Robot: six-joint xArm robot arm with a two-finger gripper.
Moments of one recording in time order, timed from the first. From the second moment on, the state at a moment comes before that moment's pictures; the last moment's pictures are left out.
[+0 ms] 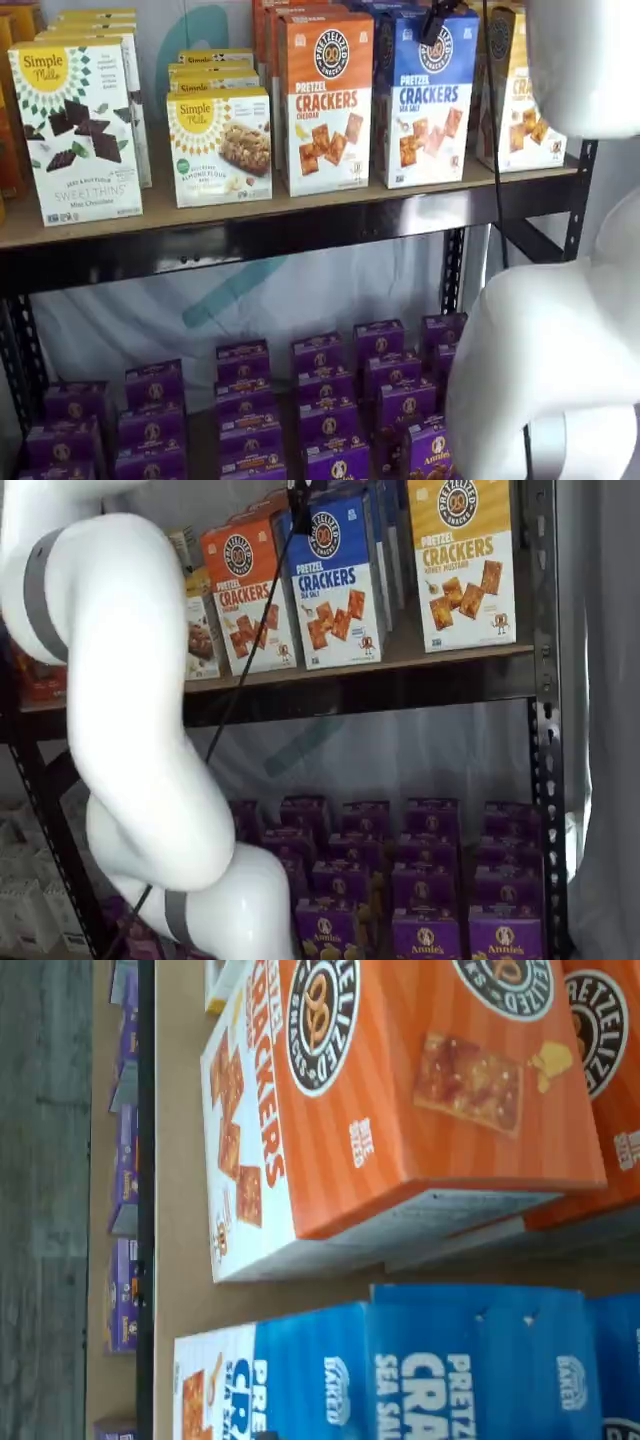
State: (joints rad) arm -0.23 -0.35 -1.52 0.31 1.48 -1.71
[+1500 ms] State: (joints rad) arm -0.18 -0.24 -1.63 0.15 1.66 -1.71
